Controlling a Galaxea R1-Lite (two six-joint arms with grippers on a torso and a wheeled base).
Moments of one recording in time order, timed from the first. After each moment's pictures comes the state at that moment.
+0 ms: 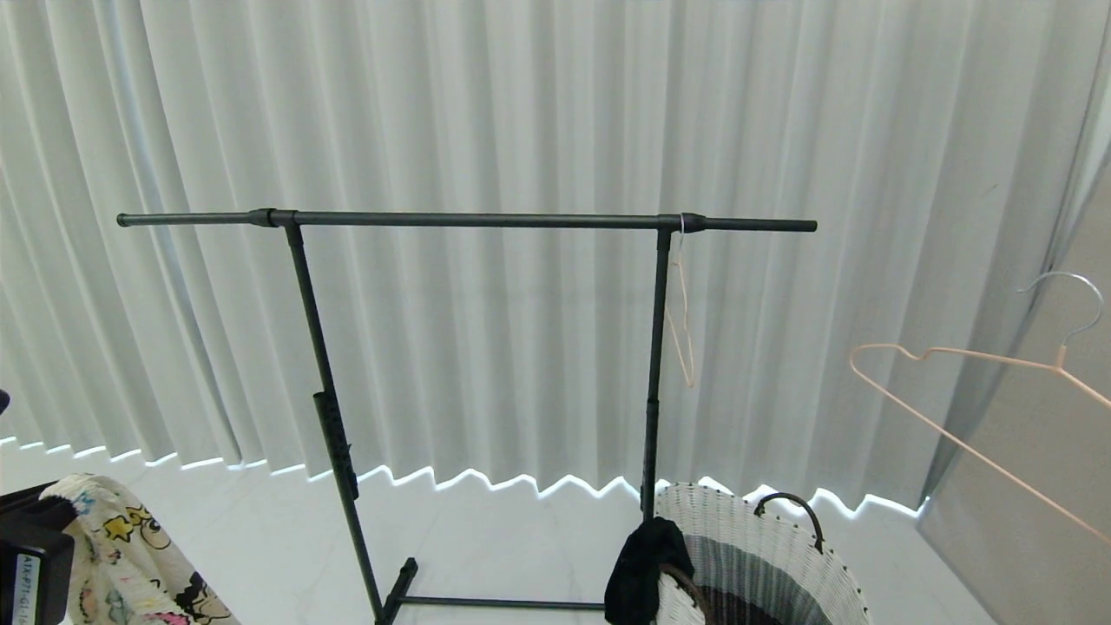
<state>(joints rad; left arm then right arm) -0.21 0.87 -0.60 0.22 0.35 0.24 -0.02 1.03 -0.56 0.04 -0.23 -0.24</state>
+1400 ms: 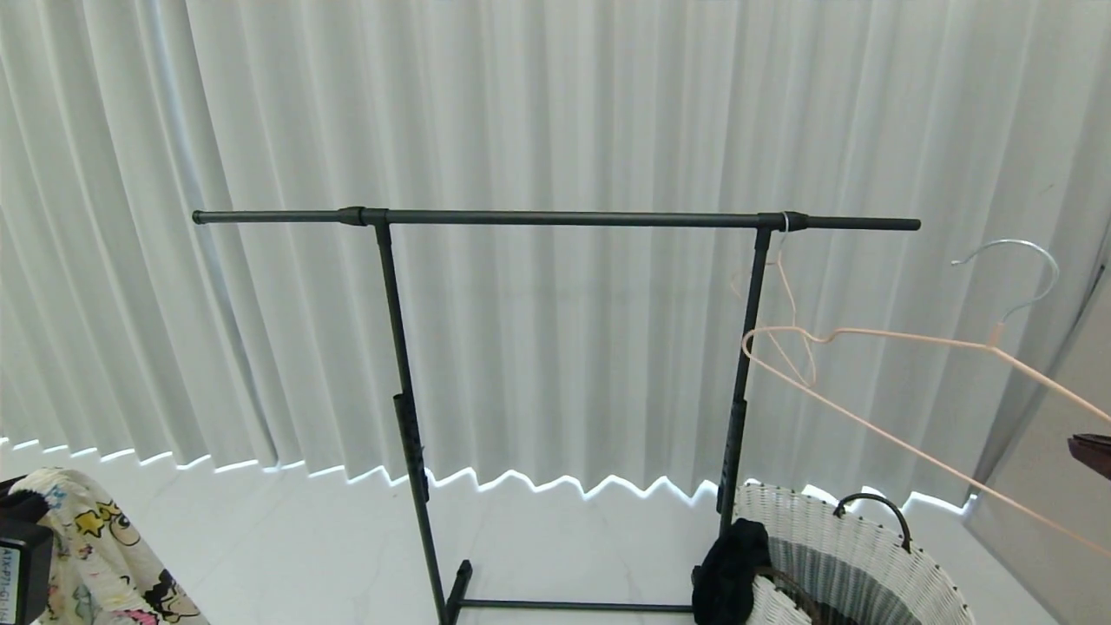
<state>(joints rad) -0.21 0.86 -0.61 0.21 0.42 0.25 0.27 0.98 -0.60 0.03 -0.20 -0.24</state>
